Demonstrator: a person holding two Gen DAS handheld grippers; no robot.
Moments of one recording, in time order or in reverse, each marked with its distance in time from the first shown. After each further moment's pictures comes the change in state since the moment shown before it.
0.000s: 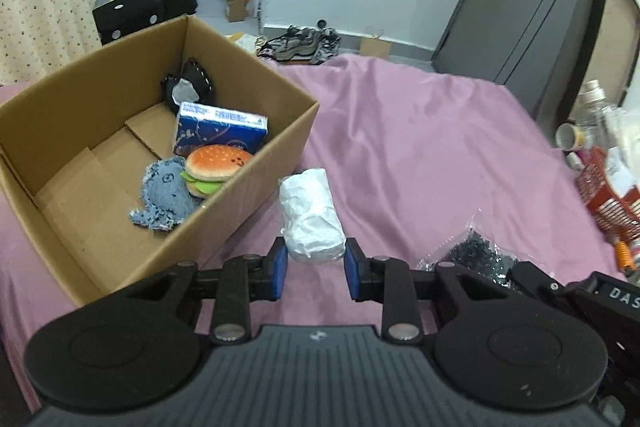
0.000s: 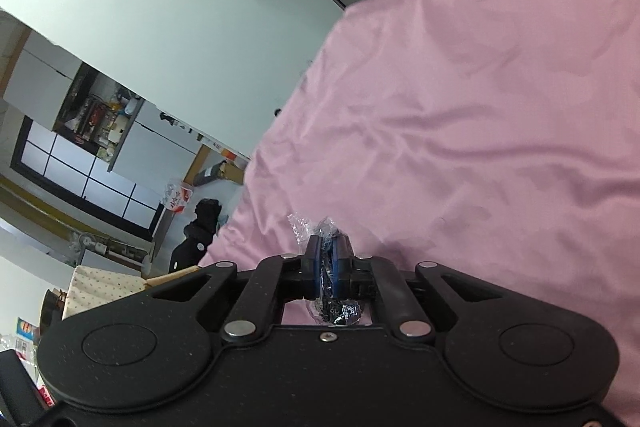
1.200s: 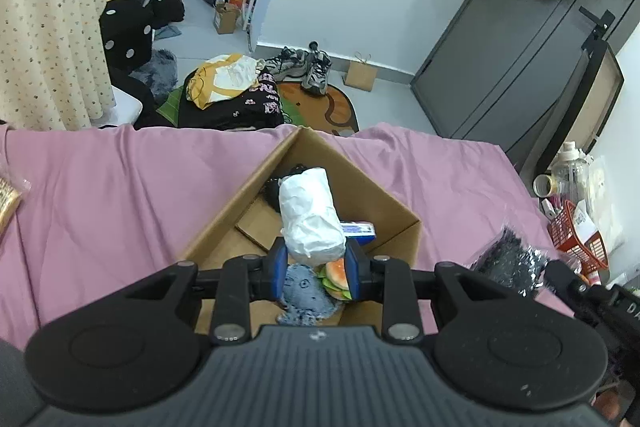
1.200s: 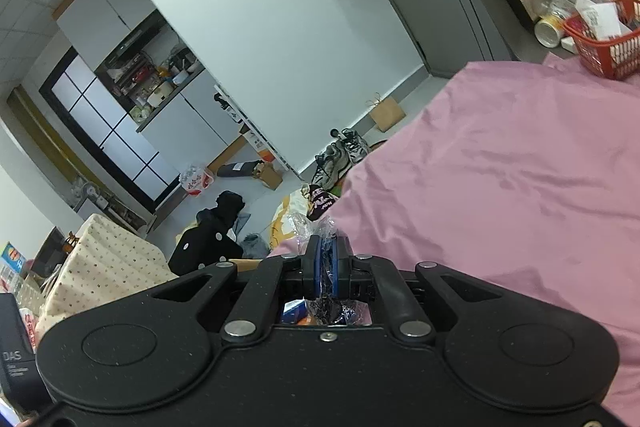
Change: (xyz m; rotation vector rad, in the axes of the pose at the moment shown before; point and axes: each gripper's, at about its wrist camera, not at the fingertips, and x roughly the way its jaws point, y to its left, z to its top) left arm -0.038 0.148 0.099 -0.022 0.019 -0.157; right arm -0.004 0.148 -0.040 -0.297 -0.093 0.020
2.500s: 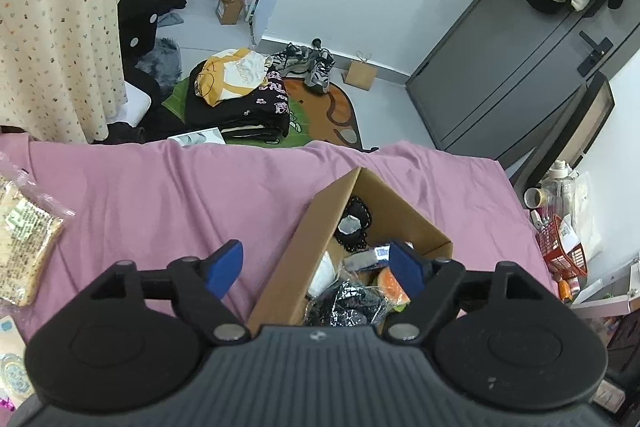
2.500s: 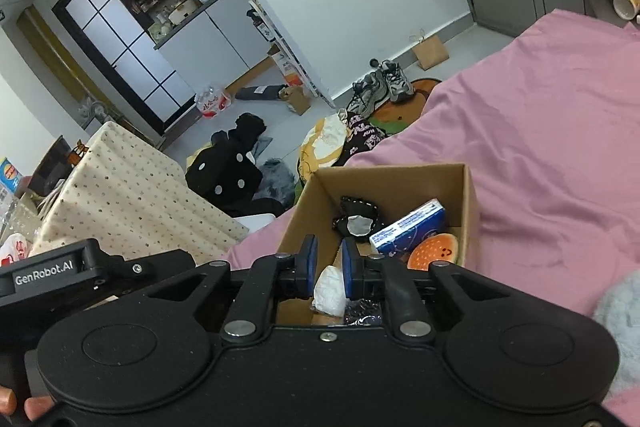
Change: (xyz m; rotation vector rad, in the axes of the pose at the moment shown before) left arm -0.033 0.087 0.043 -0.042 0.047 -0.069; right arm 0.048 0.118 -0.057 -0.108 0.188 -0.008
